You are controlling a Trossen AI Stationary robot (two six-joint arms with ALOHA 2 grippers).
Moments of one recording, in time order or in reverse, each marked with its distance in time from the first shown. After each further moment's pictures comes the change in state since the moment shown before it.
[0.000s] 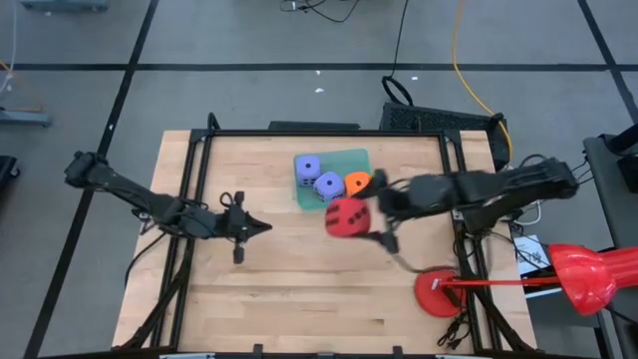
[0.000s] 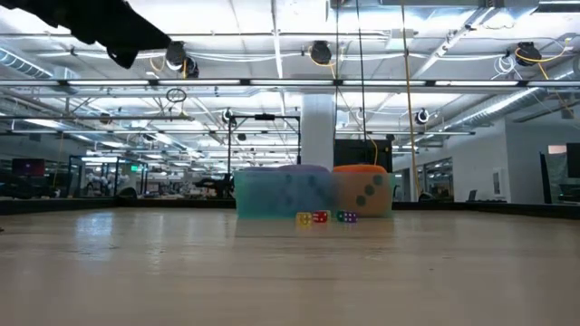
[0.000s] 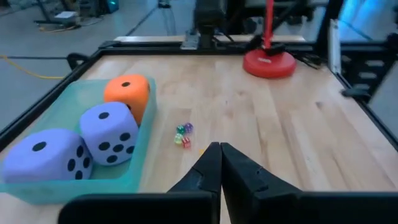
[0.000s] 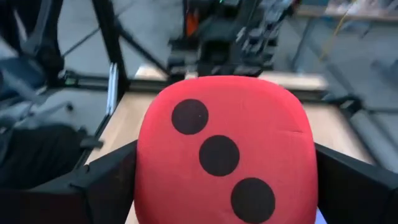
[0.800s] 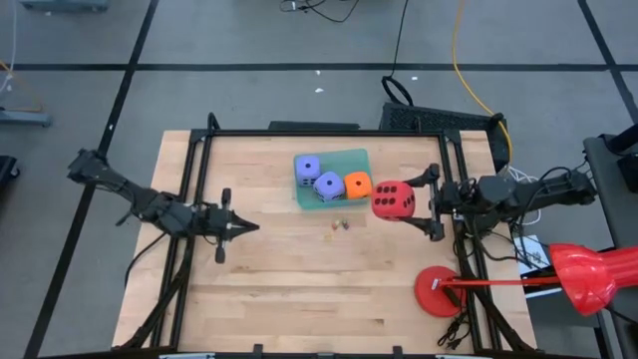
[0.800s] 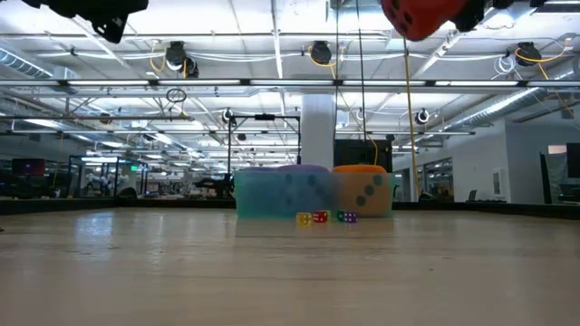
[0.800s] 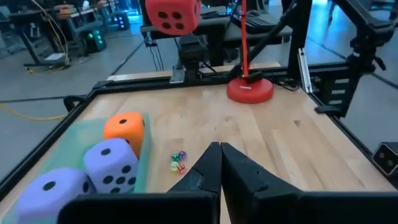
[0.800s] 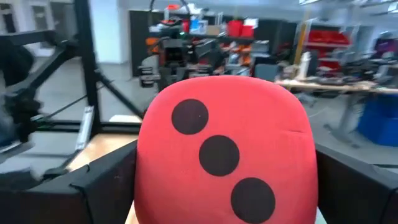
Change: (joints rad) left arm -0.064 -0.187 0.000 -0.049 -0.011 0.119; right arm -0.004 -0.694 -0.747 0.426 0.120 -0.090
